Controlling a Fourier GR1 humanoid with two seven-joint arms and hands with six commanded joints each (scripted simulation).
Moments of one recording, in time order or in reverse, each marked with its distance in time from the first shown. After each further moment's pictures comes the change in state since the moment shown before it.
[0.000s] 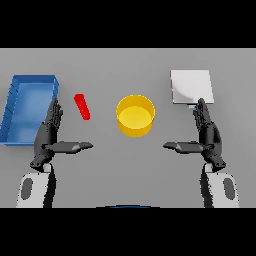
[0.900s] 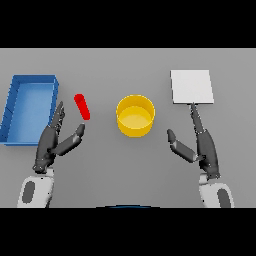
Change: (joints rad) left arm 0.037 0.053 -0.089 -0.045 -0.168 0.017 -0.005; right arm 0.102 -0.041 0.145 -0.126 0.283 -0.070 -0.089
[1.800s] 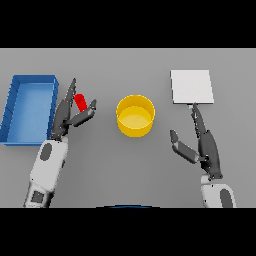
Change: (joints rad) left arm -0.425 -0.015 0.115 0.577 -0.036 0.089 -0.191; right arm 0.008 0.003 -0.017 -0.004 -0.053 0.025 -0.027
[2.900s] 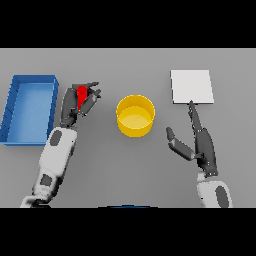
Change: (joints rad) left arm -0.175 -0.040 0.071 0.209 0.010 0.100 -0.154; right arm -0.031 0.015 0.011 0.027 0.035 -0.024 0.011
